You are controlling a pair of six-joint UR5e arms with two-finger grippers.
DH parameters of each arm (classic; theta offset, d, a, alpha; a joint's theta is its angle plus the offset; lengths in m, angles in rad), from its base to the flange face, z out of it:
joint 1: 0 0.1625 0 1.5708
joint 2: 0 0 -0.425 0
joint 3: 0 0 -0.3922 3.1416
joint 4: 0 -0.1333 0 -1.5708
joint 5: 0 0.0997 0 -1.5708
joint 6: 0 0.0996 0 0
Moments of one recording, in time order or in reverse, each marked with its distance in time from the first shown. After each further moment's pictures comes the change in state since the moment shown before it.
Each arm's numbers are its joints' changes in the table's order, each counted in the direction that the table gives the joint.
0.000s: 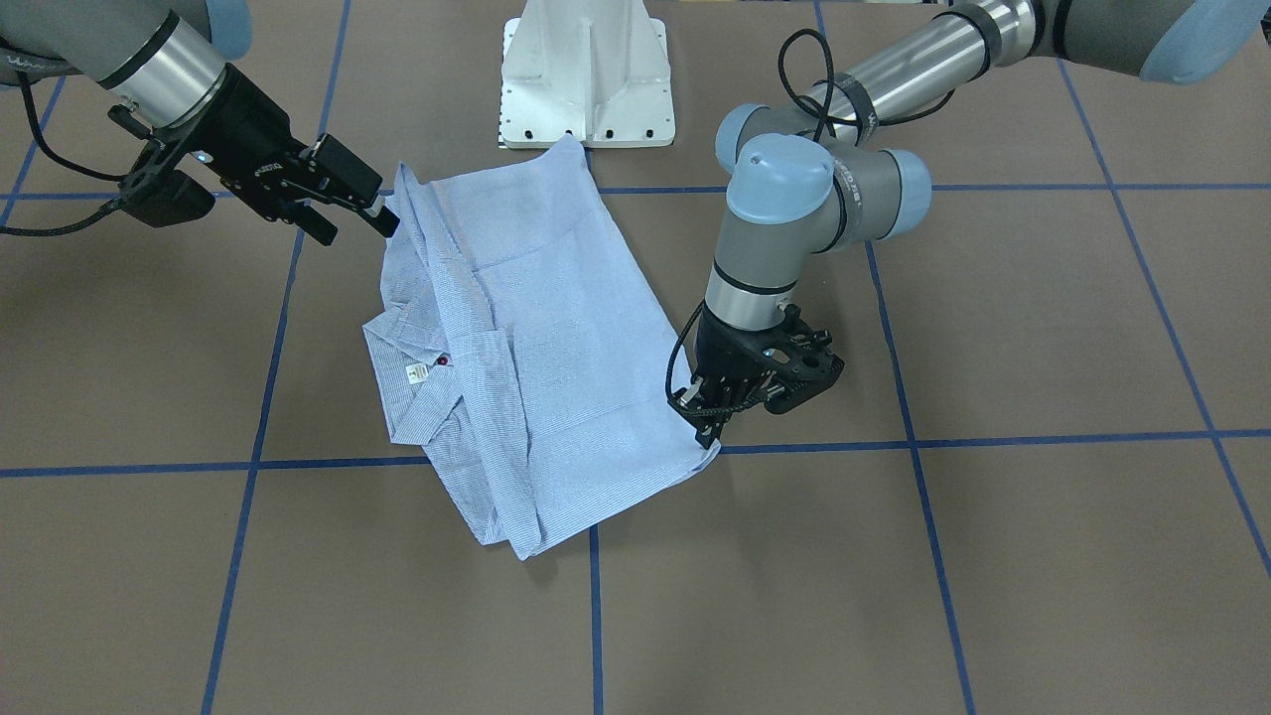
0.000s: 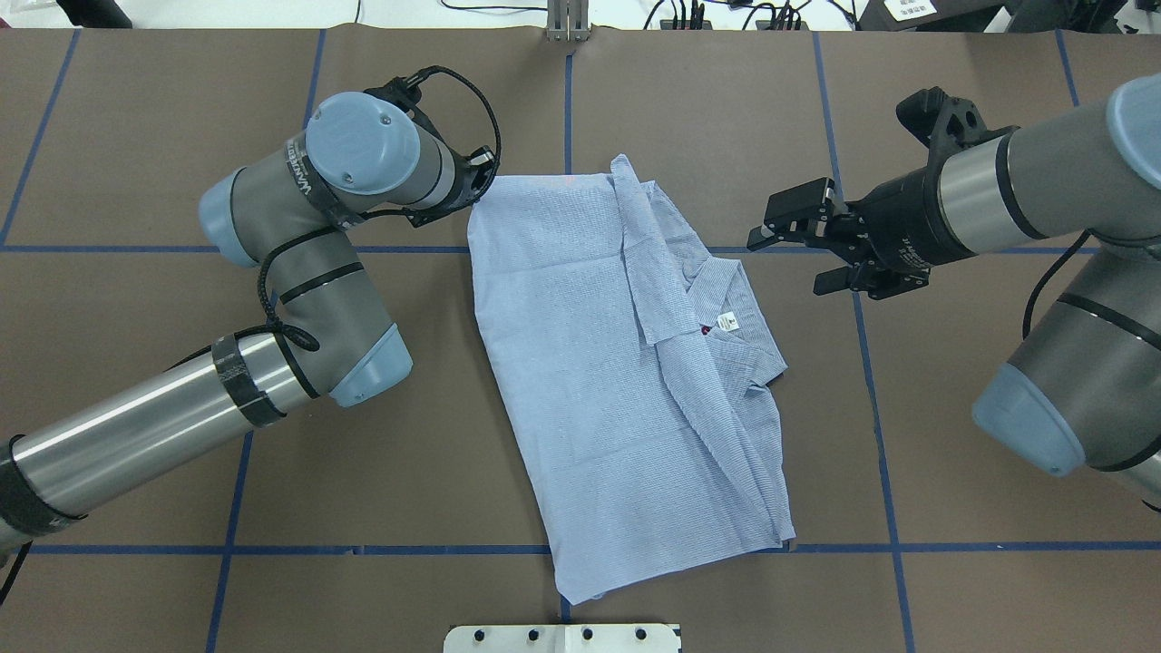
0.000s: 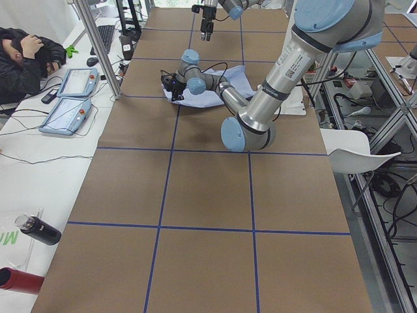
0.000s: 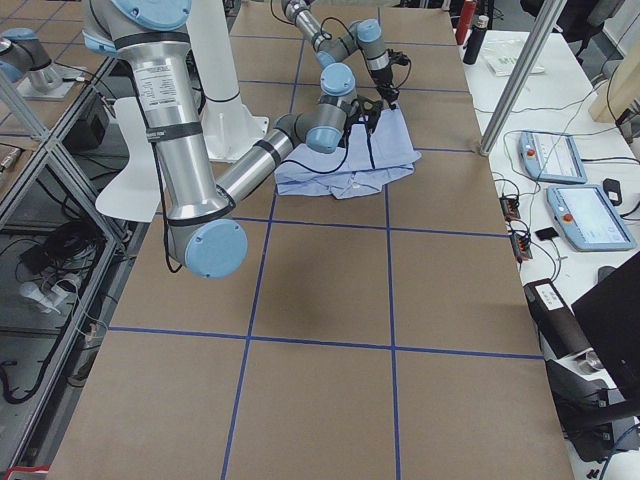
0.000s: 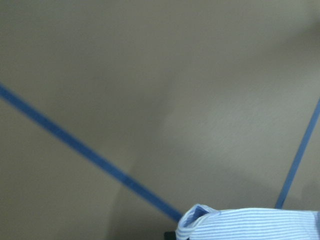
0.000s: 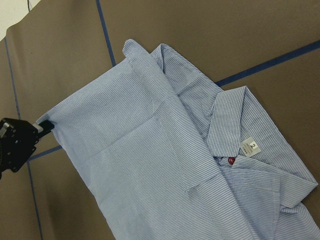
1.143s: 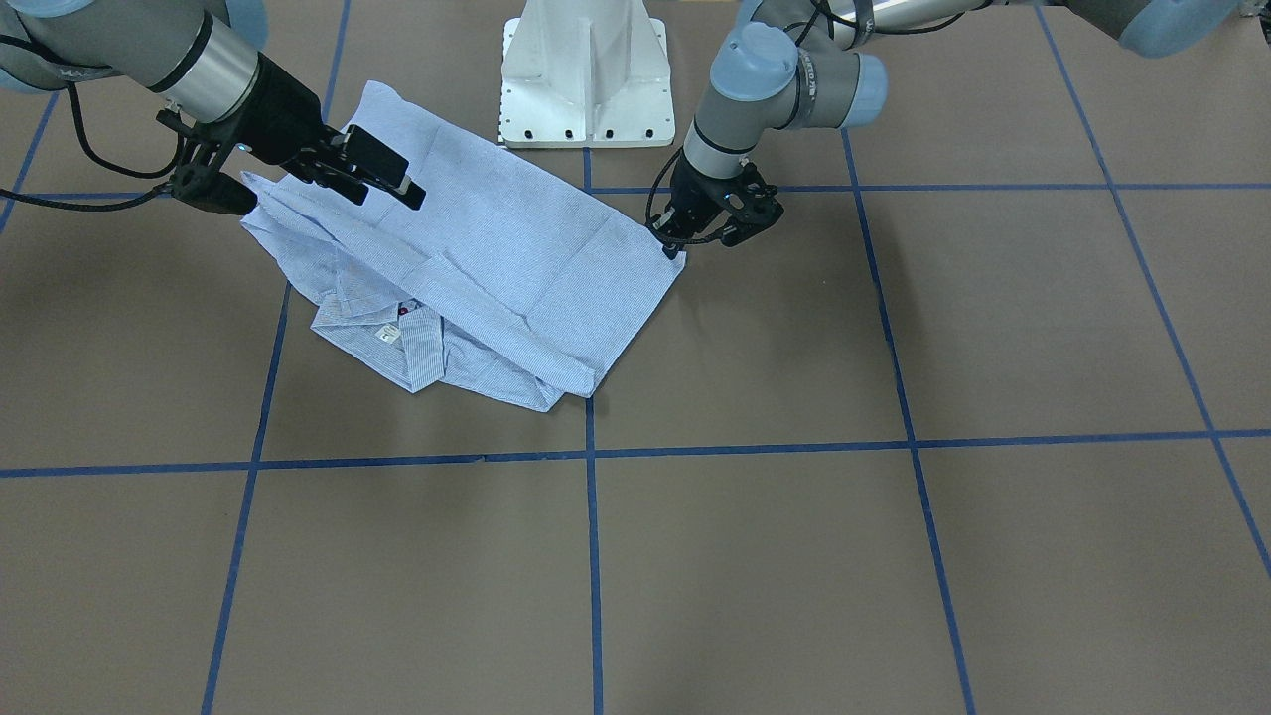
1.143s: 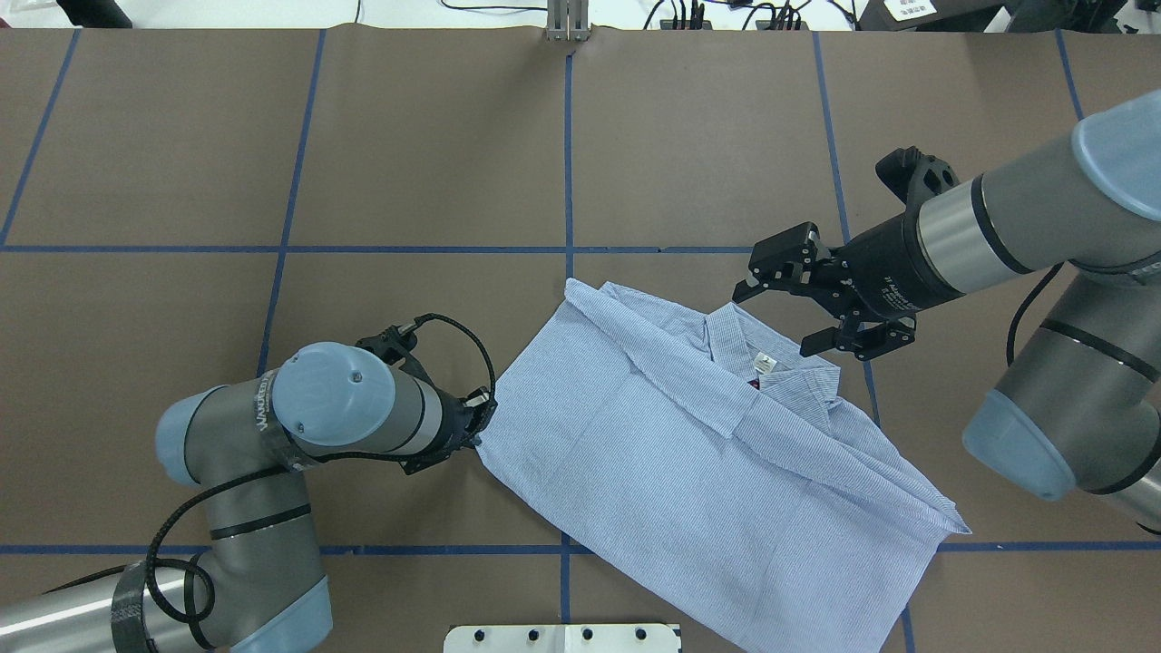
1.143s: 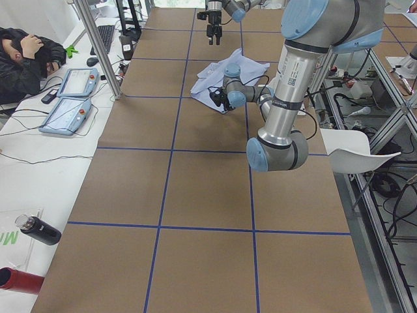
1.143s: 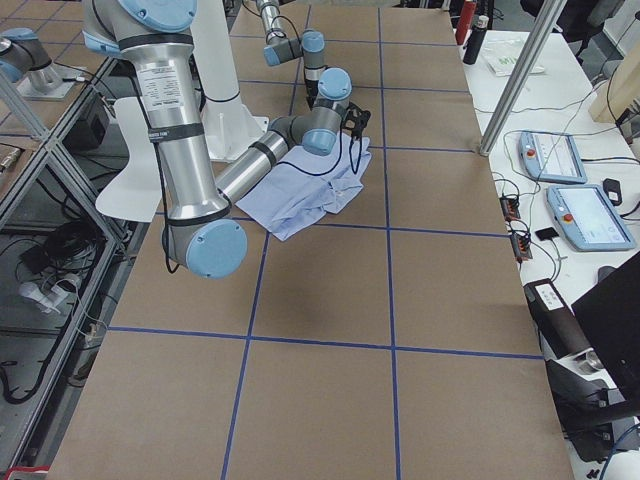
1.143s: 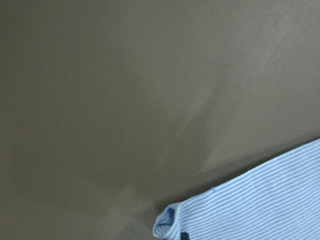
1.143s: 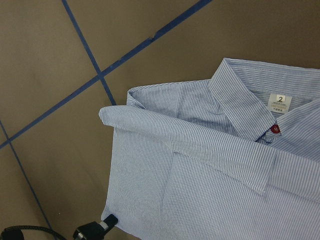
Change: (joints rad) left arm 0.300 0.298 -0.407 -0.151 -0.135 -0.263; right arm -0.041 -0.015 0.001 0.001 0.118 0.169
